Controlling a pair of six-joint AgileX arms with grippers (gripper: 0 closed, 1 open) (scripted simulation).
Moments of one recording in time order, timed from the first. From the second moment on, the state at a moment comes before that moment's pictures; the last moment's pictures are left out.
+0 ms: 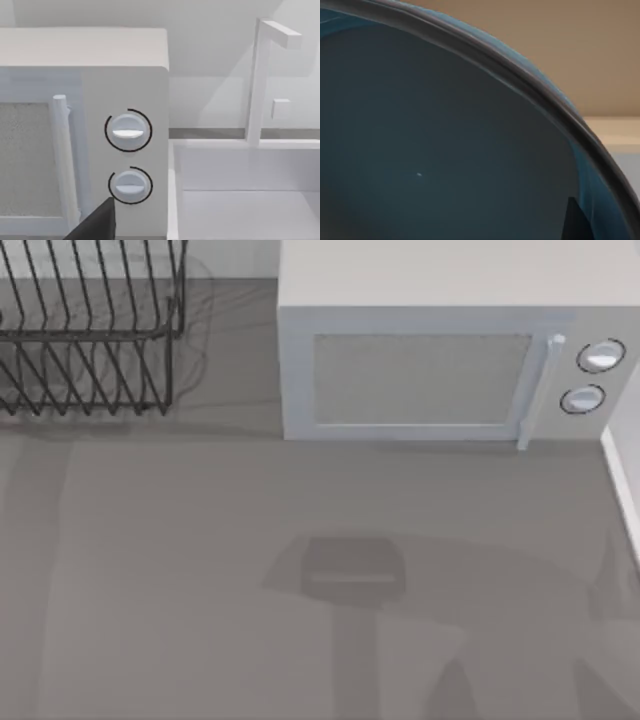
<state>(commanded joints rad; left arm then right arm) 0.17 0.96 1.12 -0.16 0.20 0.01 0.00 0.00 0.00 0.00 0.00 0.00</state>
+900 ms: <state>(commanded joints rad) 0.07 1.73 0.93 0.80 0.11 0.02 0.00 0.00 0.00 0.00 0.00 0.00</state>
